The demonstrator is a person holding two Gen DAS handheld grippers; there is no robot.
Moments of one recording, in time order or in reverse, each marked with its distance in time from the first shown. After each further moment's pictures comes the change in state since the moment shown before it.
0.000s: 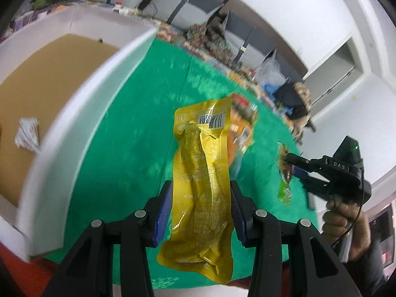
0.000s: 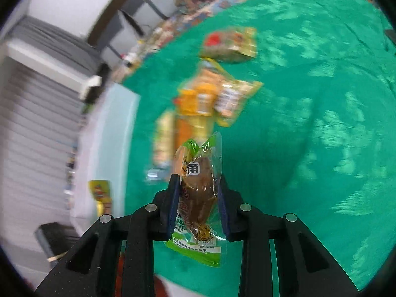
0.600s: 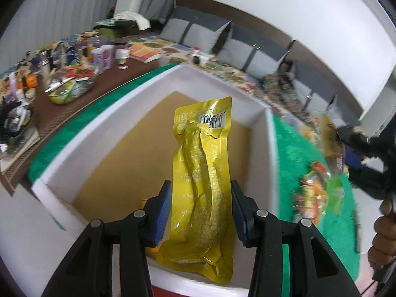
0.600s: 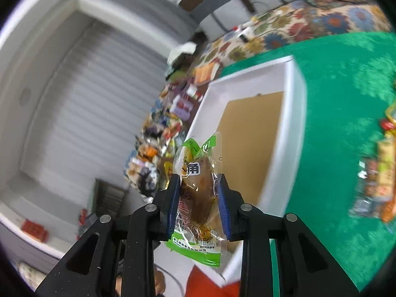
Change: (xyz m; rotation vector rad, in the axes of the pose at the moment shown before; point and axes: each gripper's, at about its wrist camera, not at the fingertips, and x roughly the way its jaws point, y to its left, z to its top) left arm -0.130 0.160 0.081 -0.070 -0.192 0.402; right arm 0.119 0.307 -0.025 -0.290 0.121 0.349
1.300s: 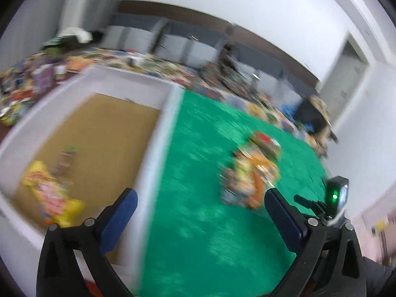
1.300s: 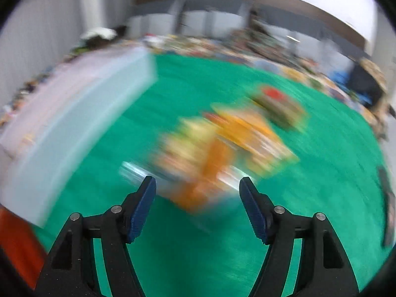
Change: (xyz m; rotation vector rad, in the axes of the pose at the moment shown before) left arm 0.004 -0.179 -0.076 0.222 0.018 -0.243; right arm -0.112 -0.191 -0.105 -0.310 -0.118 -0.858
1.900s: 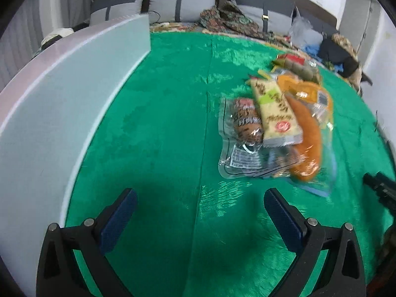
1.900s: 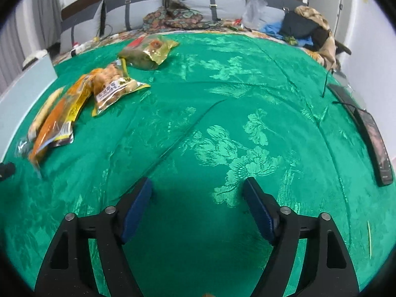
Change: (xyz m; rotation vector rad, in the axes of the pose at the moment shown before) left arm 0.185 -0.037 -0.053 0.155 0.194 0.238; right arm 0.013 -0.151 -0.076 0.254 0.037 -0.153
